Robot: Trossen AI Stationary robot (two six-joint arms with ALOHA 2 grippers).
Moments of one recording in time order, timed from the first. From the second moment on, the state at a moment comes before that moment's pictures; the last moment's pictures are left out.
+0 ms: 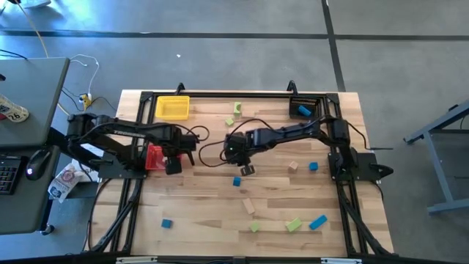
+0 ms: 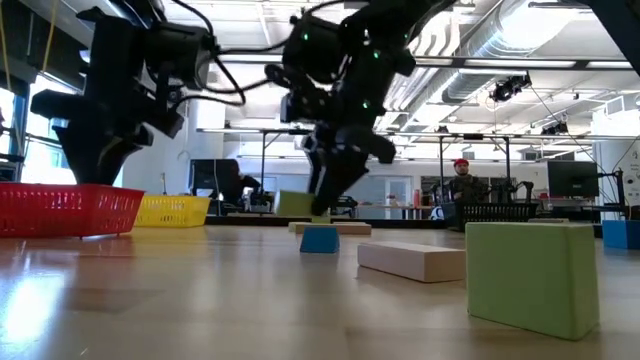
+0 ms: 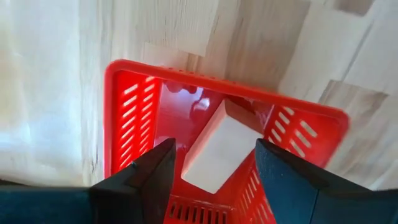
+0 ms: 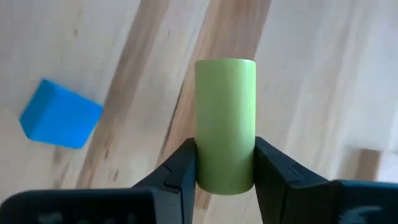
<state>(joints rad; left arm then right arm) 0.23 1.35 0.79 -1.10 -0.06 -0.13 -0.04 2.05 1.49 -0.57 0.01 -0.40</state>
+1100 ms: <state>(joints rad) 0.23 1.10 0.79 -0.47 -0.04 0.06 -0.04 2.04 1.78 -0.53 0.06 -0.28</state>
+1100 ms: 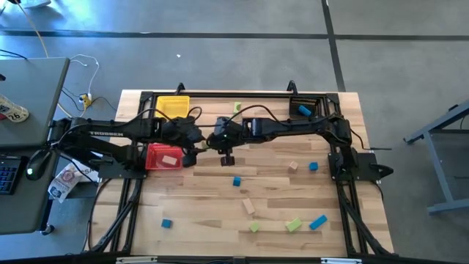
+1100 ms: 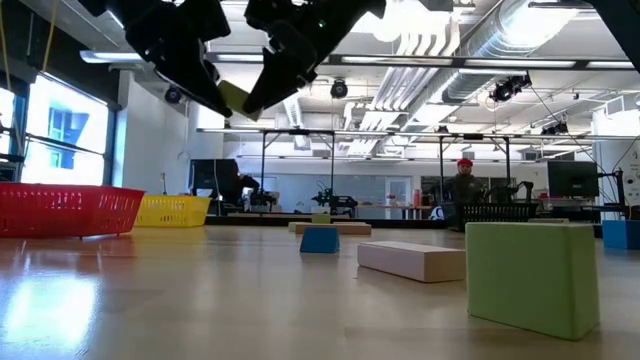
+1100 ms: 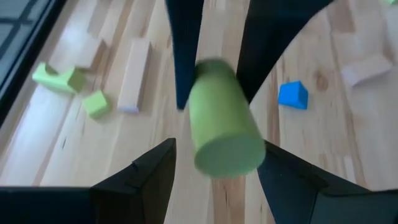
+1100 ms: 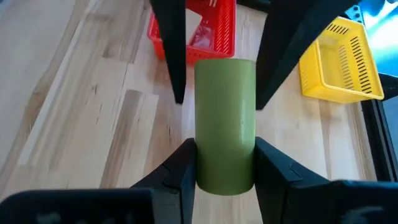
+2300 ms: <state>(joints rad) 0.25 1.11 0.79 -0.48 -0.34 0.15 -0.04 2.04 1.78 -0.65 0.24 -0.27</state>
